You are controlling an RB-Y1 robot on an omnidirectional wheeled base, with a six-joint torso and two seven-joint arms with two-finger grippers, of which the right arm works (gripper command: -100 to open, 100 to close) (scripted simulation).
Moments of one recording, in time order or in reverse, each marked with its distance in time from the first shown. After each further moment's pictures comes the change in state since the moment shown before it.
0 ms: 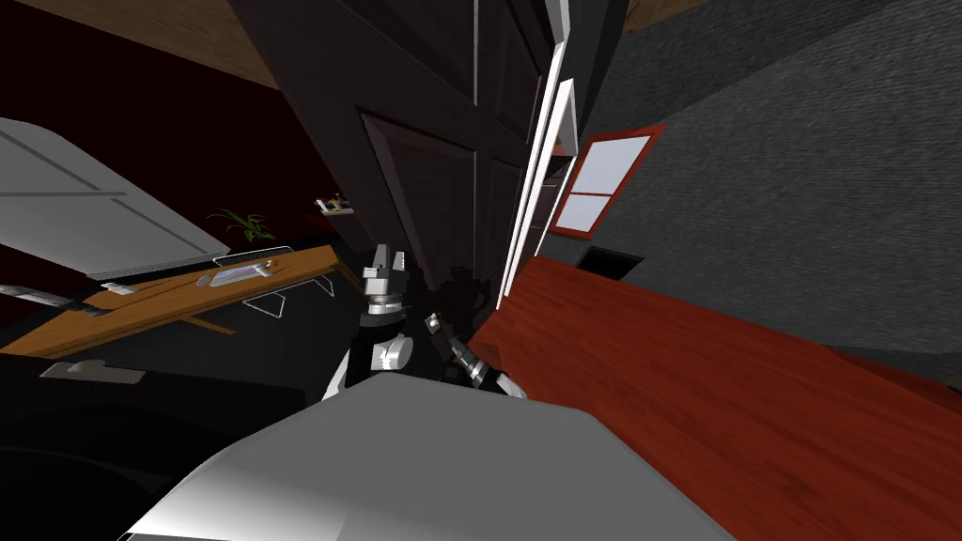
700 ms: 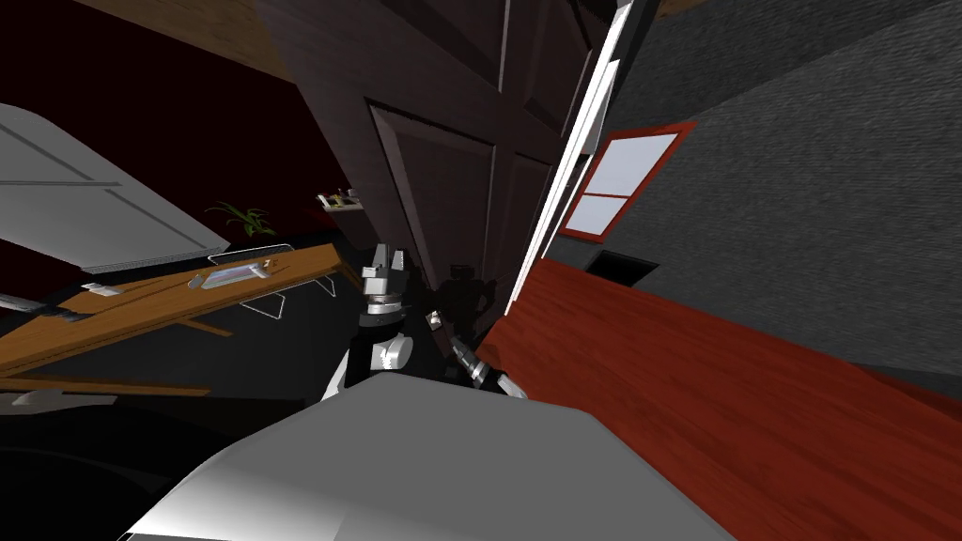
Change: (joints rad) arm 0.002 0.008 -0.013 0.029 -0.002 -0.024 0.008
